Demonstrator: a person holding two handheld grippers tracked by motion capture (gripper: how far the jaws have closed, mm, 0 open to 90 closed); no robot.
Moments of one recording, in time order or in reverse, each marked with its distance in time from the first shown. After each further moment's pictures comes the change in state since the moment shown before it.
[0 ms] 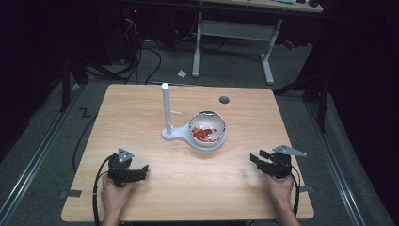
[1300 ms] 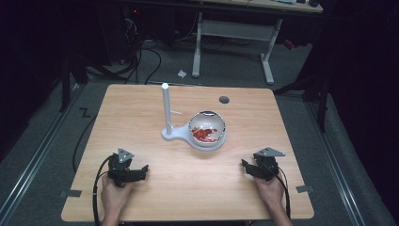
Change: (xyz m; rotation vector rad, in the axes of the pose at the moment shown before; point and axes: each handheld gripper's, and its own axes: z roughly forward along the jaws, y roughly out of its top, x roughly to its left) left arm 0.000 0.000 0.000 0.000 0.000 0.000; right arm 0.019 -0.013 0.035 0.131 -0.126 -0.151
